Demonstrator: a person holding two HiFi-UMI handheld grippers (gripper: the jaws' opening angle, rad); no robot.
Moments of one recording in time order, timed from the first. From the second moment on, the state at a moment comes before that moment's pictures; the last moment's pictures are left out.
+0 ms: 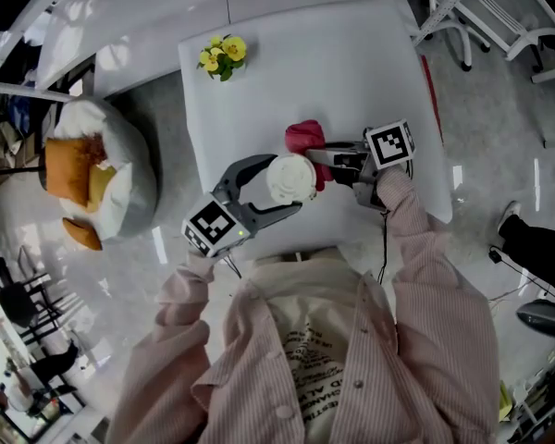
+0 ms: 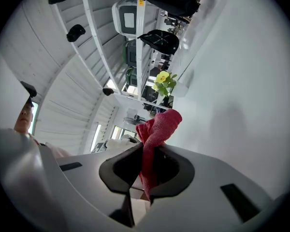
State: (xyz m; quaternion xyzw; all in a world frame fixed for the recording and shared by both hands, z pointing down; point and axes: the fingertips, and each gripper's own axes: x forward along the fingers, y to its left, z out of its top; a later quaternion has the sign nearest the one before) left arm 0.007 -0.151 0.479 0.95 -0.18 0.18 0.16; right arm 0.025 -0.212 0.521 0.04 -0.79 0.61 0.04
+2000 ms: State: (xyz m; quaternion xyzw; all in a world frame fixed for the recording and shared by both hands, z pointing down) left arm 0.007 -0.149 0.484 0.95 -0.20 0.18 0.17; right arm 0.025 -0.210 0.582 0.13 -0.80 0.57 0.12
